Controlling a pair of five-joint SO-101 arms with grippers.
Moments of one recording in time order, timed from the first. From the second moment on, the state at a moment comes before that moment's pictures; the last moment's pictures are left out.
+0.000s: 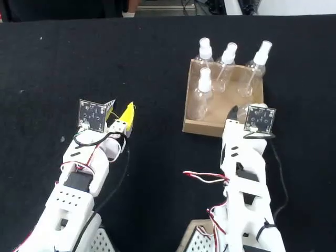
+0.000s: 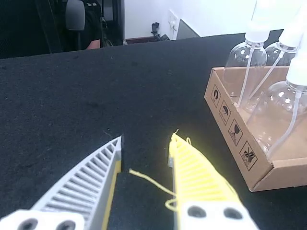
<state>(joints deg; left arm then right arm) 9.3 -62.5 83.6 0.4 -0.5 14.7 -40.1 89.3 -19.3 4.7</state>
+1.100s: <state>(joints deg) 9.3 -62.5 83.6 0.4 -0.5 14.7 -40.1 84.2 -19.3 4.7</state>
